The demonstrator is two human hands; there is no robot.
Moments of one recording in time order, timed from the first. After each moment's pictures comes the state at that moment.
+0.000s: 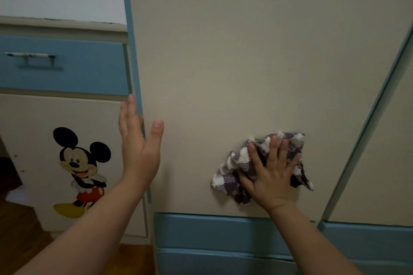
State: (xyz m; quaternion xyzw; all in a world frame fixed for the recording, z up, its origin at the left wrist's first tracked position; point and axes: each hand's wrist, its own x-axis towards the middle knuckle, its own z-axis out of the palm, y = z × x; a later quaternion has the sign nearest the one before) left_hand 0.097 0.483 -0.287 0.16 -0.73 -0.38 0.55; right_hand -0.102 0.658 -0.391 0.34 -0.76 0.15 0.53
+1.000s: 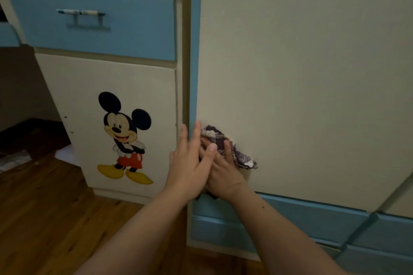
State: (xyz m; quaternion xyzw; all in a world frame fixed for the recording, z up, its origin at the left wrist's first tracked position) left_hand 0.130 0.476 -0.370 0.25 -0.85 -0.35 0.28; right_hand 0.000 0.509 -0.453 0.58 -0.67 -0.02 0.46
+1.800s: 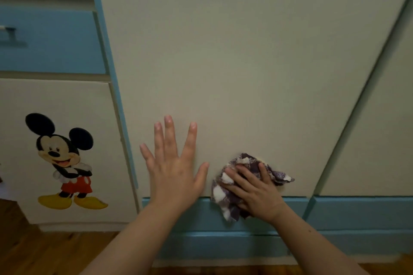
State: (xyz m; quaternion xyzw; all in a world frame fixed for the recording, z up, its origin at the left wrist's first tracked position) left_hand 0.068 0.535 -0.377 0.21 -0.89 0.01 0.40; right_hand -0.112 0.689 -0.481 0.54 -0.66 -0.09 0.51
